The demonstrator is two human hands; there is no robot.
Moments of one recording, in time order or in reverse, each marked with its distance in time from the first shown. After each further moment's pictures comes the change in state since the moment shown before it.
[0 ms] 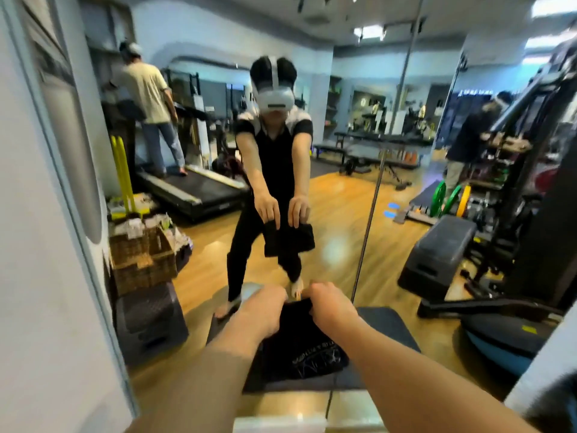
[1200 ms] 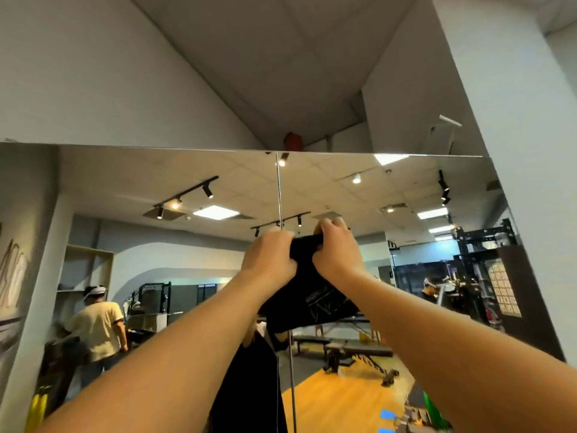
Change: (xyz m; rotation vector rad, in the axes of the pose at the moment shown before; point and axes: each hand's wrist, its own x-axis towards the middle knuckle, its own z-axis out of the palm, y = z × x) left_hand -0.013 0.334 -0.599 0.062 1.113 0.453; right_hand -0.001 0.053 -0.685 0.152 1.151 -0.078
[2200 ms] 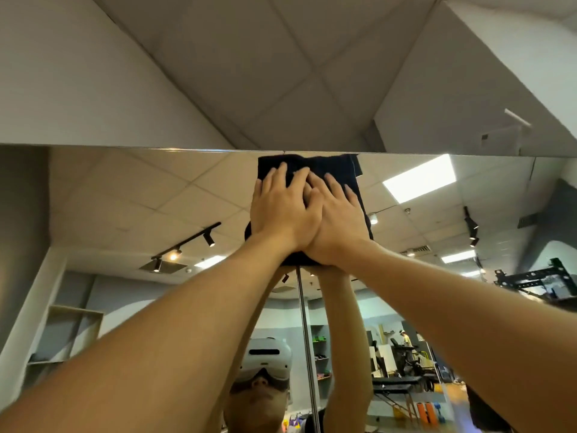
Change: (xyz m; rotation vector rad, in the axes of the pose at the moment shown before) left_hand 0.252 -0.099 0.100 0.083 0.468 0.055; right_hand 0.232 0.045 0.134 -0.313 0.281 -0.386
